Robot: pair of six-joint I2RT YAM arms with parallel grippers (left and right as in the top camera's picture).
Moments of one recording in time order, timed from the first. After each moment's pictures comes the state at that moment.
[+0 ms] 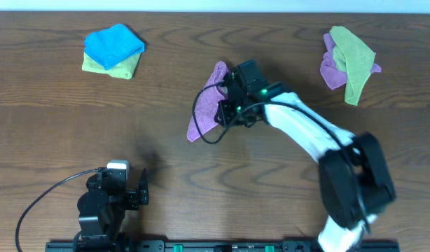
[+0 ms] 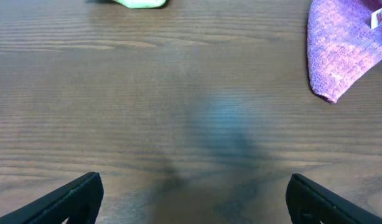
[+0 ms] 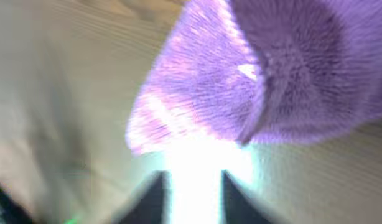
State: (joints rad) left arm 0.03 0.01 0.16 -0.70 0.10 0.07; right arm 0.48 1.88 1.31 -0.59 -0.41 0.33
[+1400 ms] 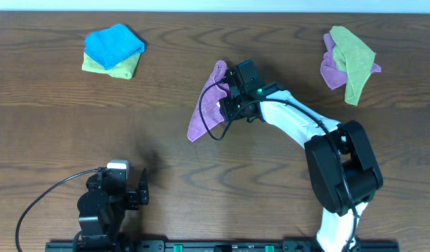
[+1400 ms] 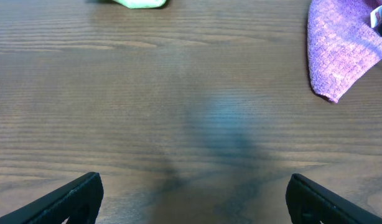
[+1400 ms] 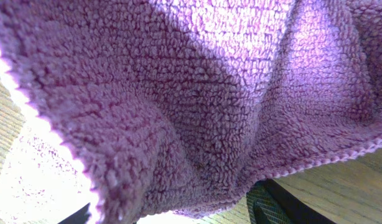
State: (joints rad) left arm 0.03 0.01 0.16 -0.70 0.10 0.07; right arm 0.47 2.01 1.33 -0.46 -0.15 0.18
